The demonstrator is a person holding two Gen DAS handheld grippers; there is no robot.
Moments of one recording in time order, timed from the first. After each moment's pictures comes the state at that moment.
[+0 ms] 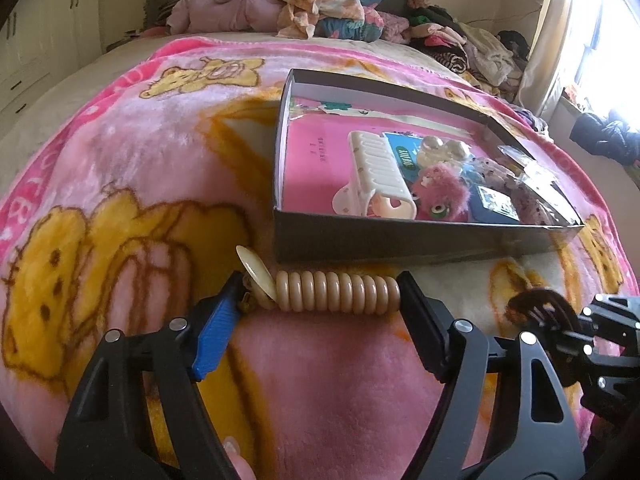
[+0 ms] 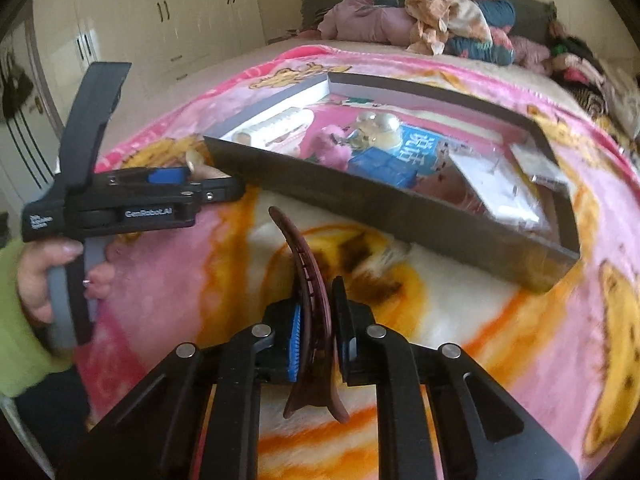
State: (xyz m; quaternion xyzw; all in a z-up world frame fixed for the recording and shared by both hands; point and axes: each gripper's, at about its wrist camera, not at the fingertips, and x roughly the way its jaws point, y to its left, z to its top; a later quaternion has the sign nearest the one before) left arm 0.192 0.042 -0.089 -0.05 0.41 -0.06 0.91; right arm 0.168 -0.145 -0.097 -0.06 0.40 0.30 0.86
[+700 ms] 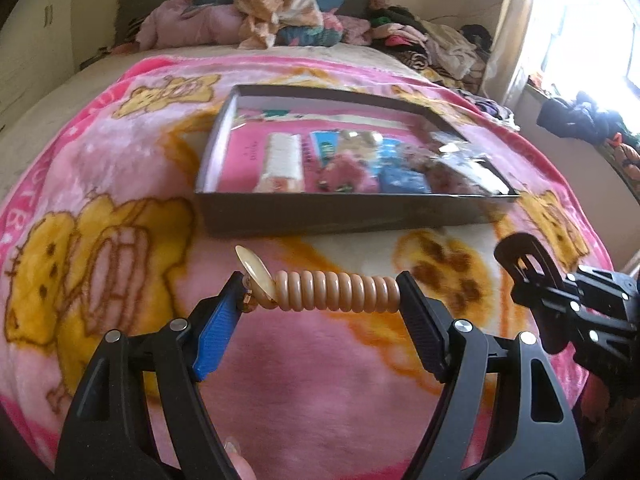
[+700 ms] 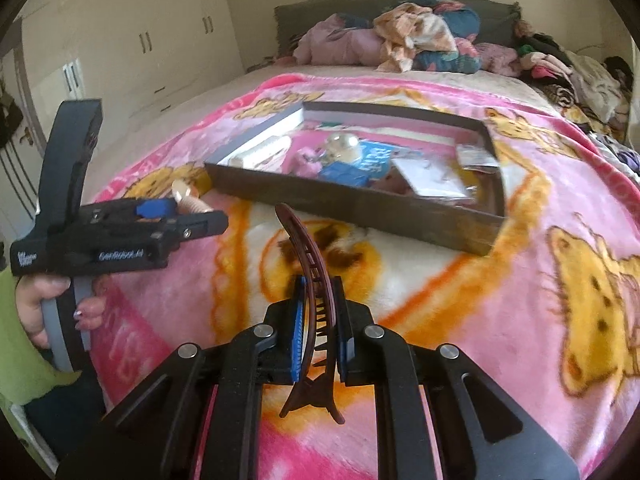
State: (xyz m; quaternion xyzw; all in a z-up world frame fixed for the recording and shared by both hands) left arm 0.152 0.002 -0.065 -0.03 0.39 -0.11 0.91; right arm 0.128 -0.191 -0.070 -0.02 0.36 0.25 0.90
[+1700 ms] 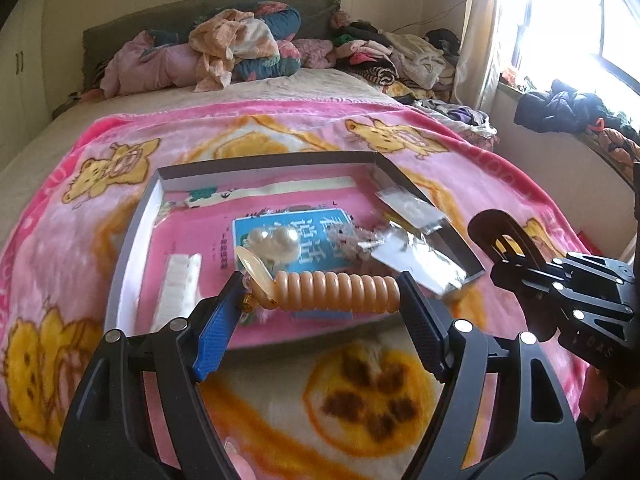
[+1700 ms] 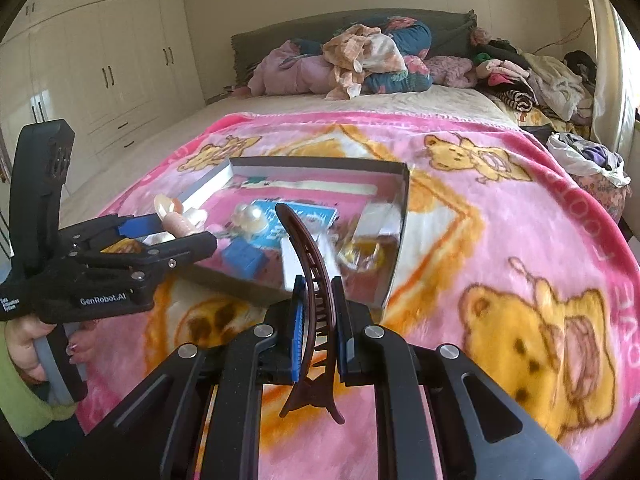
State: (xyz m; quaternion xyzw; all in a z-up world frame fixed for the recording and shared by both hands) left arm 0.217 -0.069 -0.032 0.01 0.35 -0.15 0.92; right arm 0.193 -0.243 -0.037 0.00 0.34 0.19 0.92
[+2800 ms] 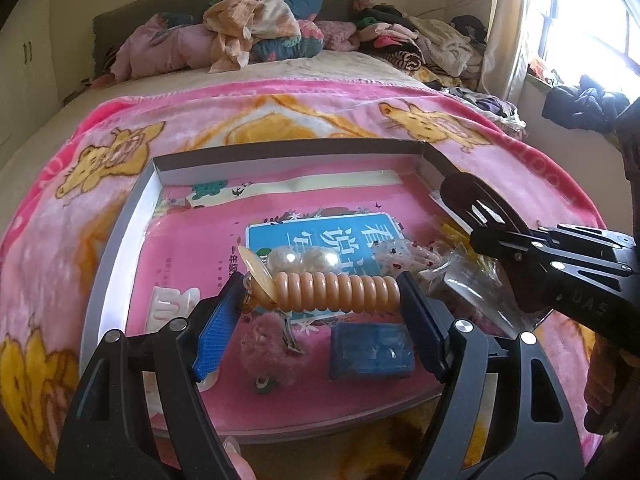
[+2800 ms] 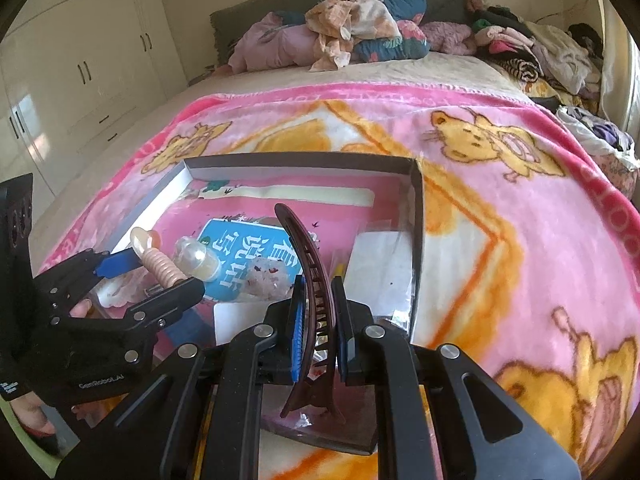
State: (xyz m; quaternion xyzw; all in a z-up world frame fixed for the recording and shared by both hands) left arm 0.271 -0.067 -0.062 0.01 0.38 -0.11 0.92; right arm 0.293 -0.227 -0.063 0.01 0.40 0.18 0.90
